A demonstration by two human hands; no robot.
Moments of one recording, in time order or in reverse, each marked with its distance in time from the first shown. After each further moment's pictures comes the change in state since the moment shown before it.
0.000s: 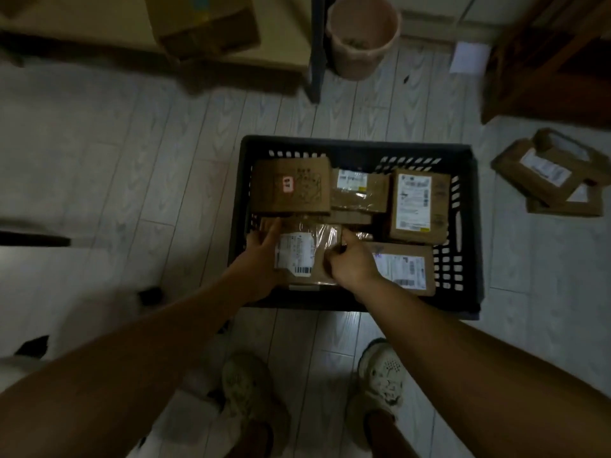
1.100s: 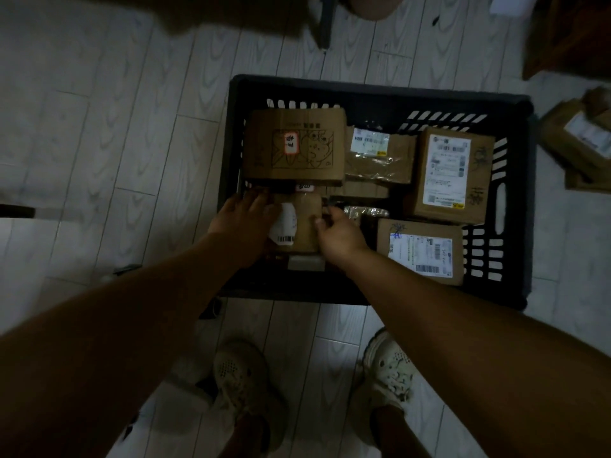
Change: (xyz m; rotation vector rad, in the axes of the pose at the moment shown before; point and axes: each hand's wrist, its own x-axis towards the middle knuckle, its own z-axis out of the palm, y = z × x) left_hand 0.087 -0.071 0.026 0.780 0.089 0.178; right_hand 0.069 0.027 0.054 -0.071 -0.104 0.030
